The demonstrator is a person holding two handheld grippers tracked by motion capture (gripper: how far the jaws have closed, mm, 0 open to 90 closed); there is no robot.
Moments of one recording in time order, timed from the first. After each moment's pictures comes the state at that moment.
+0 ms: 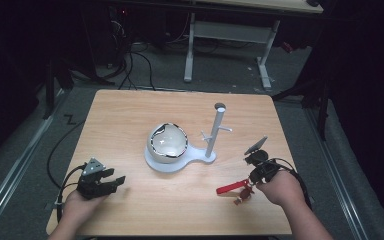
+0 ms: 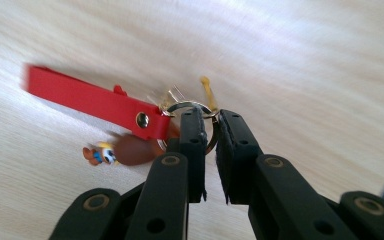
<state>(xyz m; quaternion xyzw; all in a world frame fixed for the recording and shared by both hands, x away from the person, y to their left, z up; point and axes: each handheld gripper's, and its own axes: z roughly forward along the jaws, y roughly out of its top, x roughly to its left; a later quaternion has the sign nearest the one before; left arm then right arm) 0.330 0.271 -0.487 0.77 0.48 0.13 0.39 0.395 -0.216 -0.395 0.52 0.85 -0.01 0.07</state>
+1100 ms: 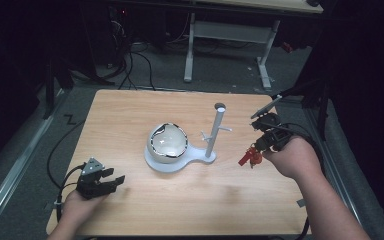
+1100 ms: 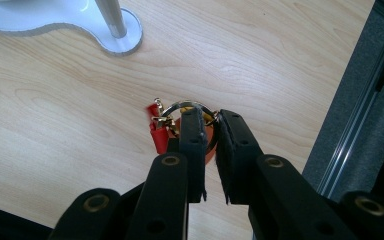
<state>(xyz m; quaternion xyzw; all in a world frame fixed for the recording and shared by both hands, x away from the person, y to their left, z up) 0.331 0.273 -0.486 0.77 0.49 0.13 0.39 0.416 -0.194 -0.268 0.50 0.85 0.05 0.14</state>
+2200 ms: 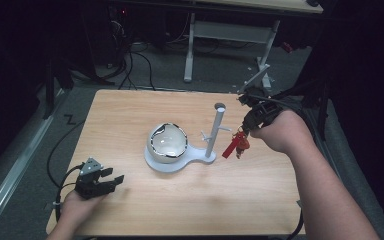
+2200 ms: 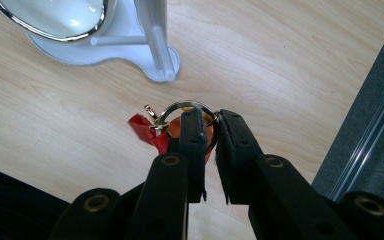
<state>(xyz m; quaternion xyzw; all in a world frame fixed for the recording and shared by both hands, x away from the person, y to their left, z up) 0.329 0.275 -0.483 0.77 0.48 0.13 0.40 0.443 -0.152 -0.215 0.49 0.86 0.06 0.09</state>
